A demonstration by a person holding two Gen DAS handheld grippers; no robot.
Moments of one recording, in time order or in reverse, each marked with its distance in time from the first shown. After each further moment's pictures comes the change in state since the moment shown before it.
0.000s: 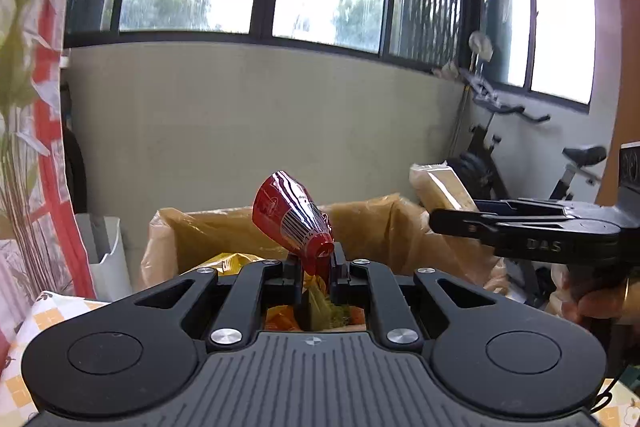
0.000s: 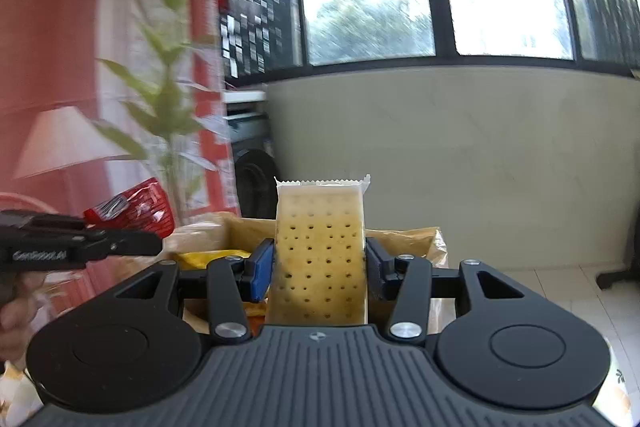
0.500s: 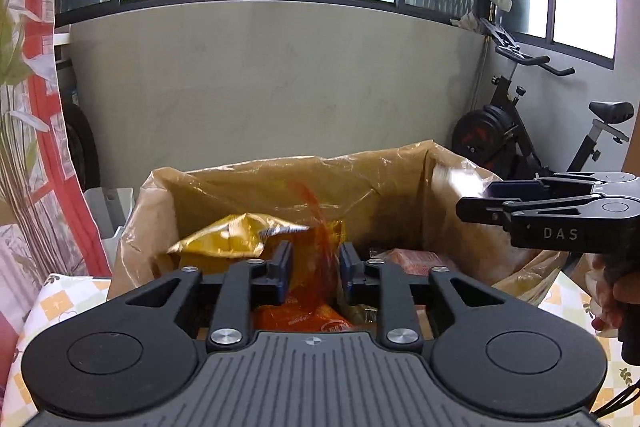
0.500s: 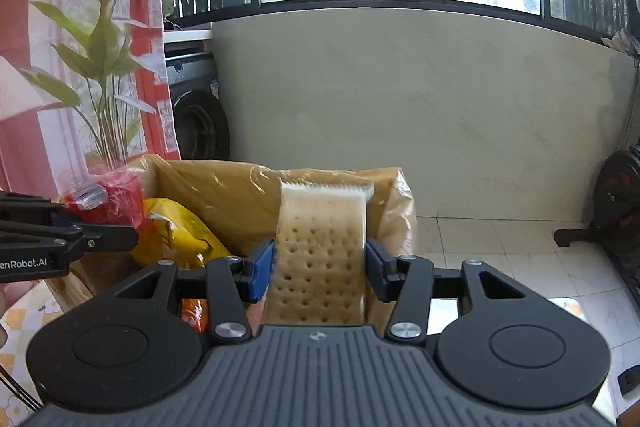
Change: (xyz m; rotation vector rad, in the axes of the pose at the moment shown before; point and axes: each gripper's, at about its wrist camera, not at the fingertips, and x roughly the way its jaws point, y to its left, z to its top) left arm 0.051 0.011 -0.012 0.022 0.132 0.049; right arm 0.031 -0.011 -0.019 -0.014 0.143 -0.145
